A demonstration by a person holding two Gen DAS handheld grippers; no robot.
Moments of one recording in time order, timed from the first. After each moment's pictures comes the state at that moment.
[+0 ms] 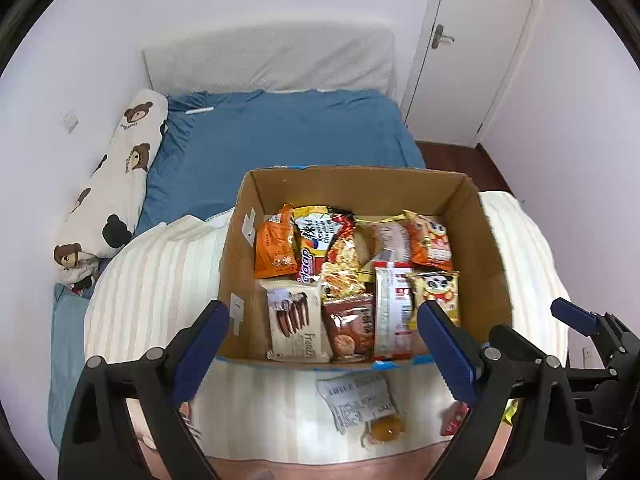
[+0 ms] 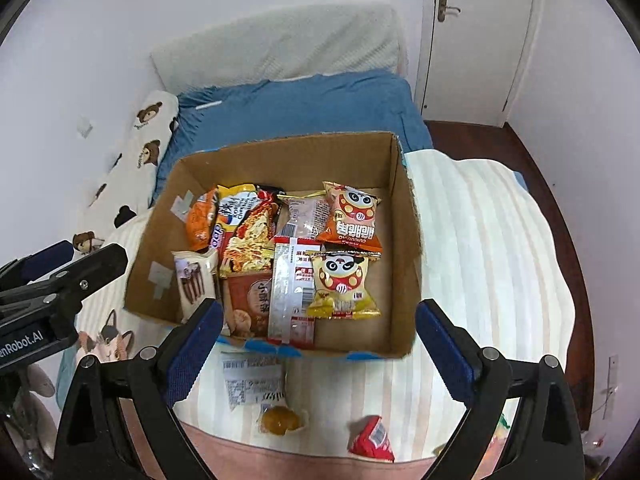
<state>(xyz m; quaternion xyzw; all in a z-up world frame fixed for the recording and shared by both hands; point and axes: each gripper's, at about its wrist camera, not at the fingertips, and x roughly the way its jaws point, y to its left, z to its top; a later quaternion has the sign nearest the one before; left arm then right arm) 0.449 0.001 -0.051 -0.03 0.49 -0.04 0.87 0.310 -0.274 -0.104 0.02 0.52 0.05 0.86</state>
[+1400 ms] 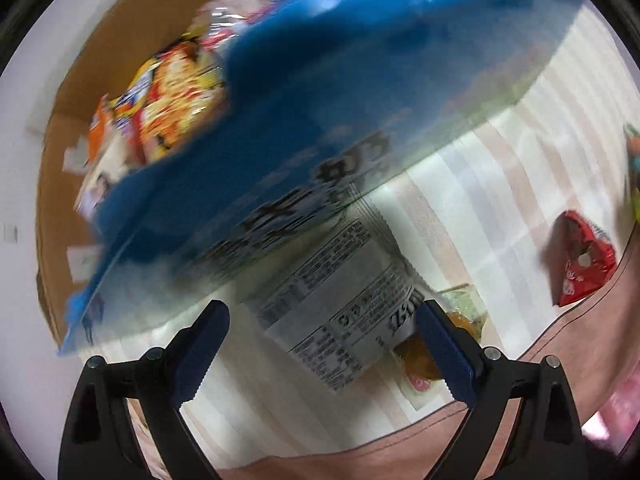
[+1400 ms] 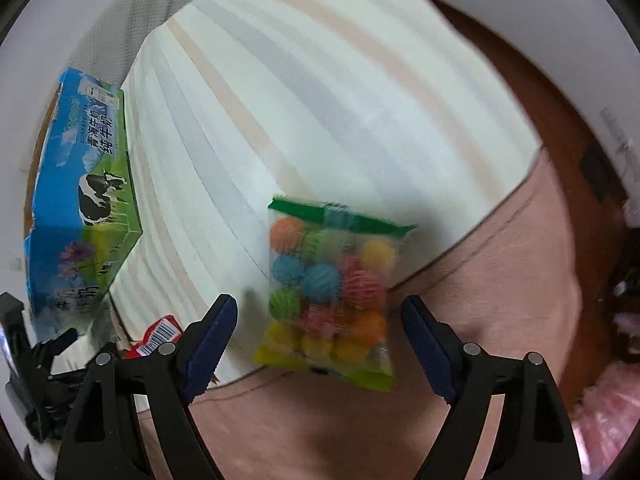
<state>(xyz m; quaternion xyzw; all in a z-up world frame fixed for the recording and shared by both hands) 0.431 -0.124 -0.260 0.27 0.63 -0.15 0.71 0.183 -0.492 -0.291 0.29 0.61 -0.14 0.72</state>
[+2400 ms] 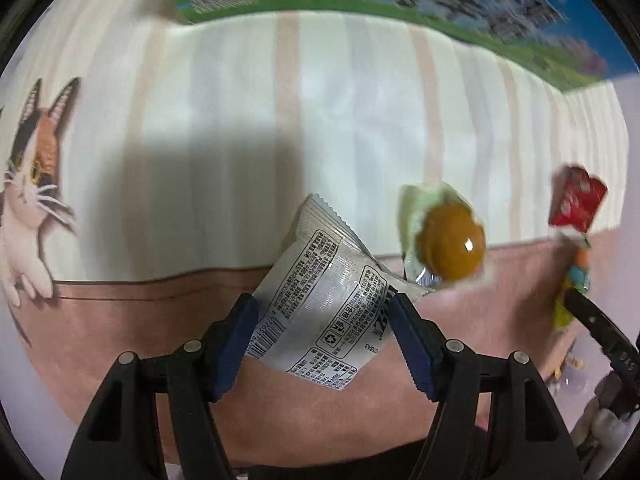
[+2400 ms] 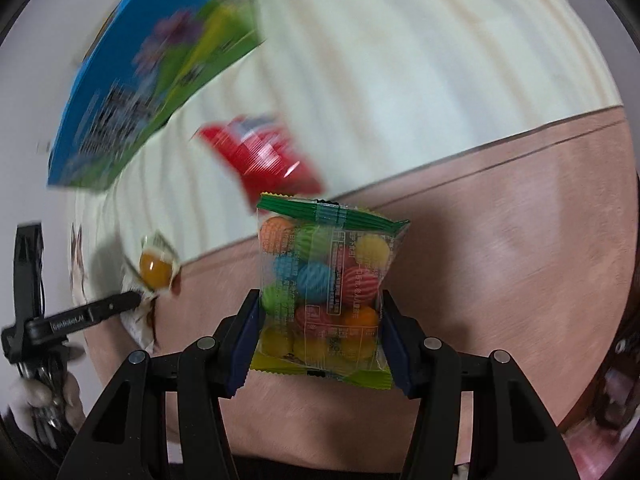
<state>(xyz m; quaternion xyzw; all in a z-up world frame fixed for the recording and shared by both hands) 0.324 0.015 -0.286 -0.03 0.75 -0.09 0.65 0.136 -0.359 -0.304 0.20 0.67 0.01 0.72</state>
